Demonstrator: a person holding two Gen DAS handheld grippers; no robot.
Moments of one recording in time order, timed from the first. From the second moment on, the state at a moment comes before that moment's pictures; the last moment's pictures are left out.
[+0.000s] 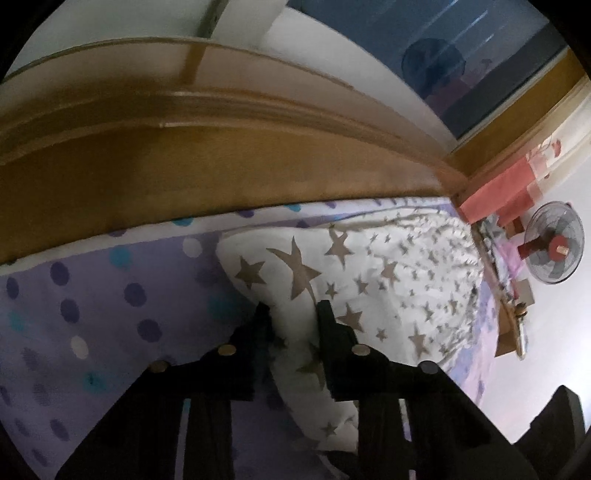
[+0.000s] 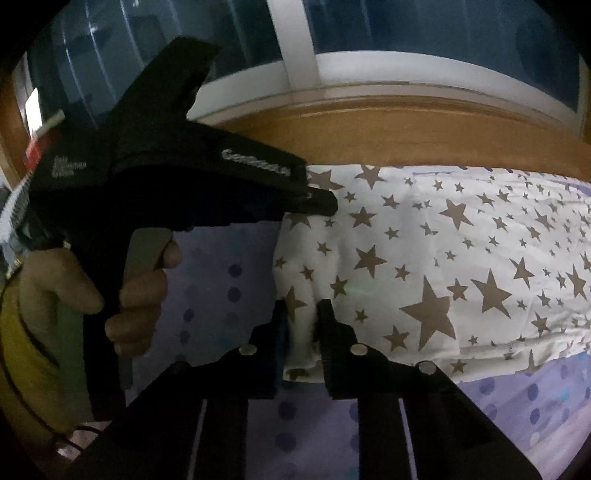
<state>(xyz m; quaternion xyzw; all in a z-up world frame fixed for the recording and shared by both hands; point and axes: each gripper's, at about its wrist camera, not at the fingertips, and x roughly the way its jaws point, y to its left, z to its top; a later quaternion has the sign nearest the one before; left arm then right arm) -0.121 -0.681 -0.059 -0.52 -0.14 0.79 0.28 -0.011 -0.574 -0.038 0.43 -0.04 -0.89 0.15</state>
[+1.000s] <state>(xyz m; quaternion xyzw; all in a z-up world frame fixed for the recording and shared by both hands) -0.120 -0.515 0.001 -0.50 -0.04 0.83 0.24 -0.027 -0.379 -0.020 0.38 -0.28 -0.86 0.22</state>
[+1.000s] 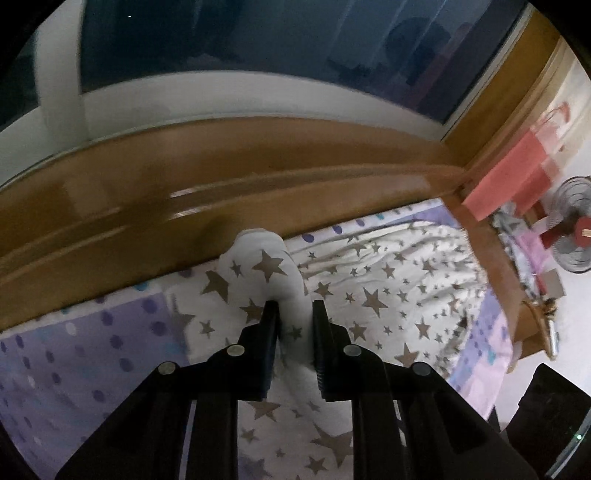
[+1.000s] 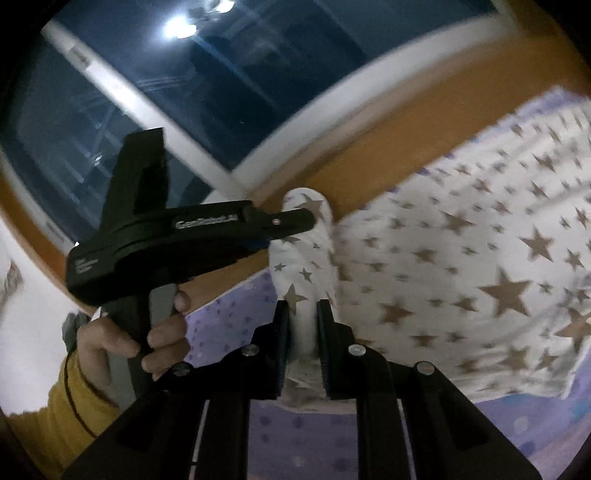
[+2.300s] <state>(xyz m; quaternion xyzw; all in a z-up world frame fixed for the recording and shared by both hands) -0.048 -0.537 -0.049 -0.53 -0.08 0.83 0.16 -0.180 -0.419 -0.050 0.47 -0.04 -0.83 0.30</state>
